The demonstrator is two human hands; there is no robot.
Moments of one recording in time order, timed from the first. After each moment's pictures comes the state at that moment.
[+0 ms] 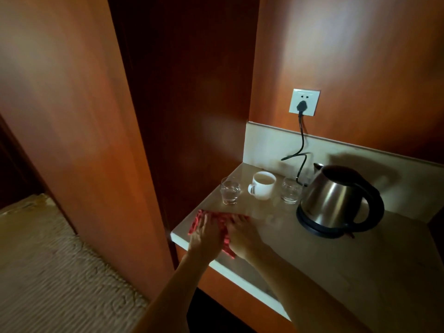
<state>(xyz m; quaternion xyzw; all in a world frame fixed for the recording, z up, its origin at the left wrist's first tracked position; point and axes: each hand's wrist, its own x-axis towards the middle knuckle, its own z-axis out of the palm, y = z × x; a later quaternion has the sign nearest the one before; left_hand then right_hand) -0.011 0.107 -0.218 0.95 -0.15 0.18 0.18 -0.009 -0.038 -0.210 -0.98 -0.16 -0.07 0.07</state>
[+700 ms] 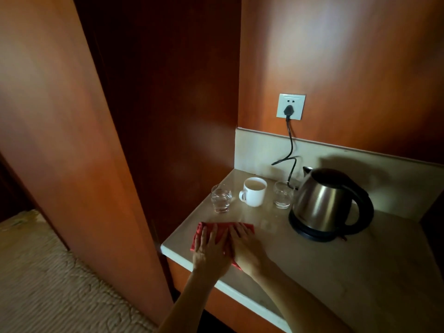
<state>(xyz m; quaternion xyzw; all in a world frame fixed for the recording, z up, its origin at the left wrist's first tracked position) -0.031 0.067 -0.217 0.95 -0.16 0.22 0.12 -0.003 -0.073 -0.245 -0.98 -0.16 -0.10 0.11</state>
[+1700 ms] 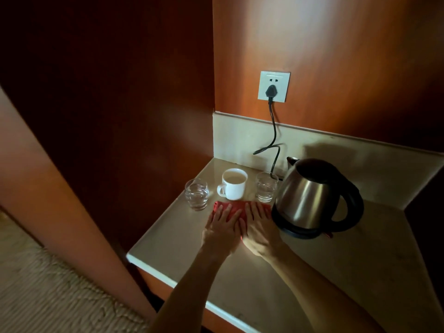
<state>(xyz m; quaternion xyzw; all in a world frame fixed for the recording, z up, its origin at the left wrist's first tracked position) 0.073 -0.021 -0.278 0.94 -0.25 0.14 0.15 0.043 -0.163 -0.257 -0.99 0.00 -0.12 0.02</state>
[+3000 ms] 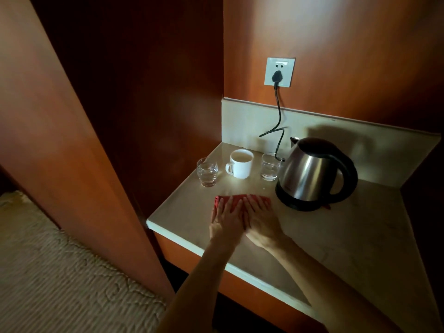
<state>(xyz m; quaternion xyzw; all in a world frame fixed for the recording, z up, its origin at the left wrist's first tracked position) 0.002 -0.006 -0.269 0.97 -0.18 0.09 0.13 -0.016 -0.145 -0.272 -0.98 -0.10 -0.16 0.08</state>
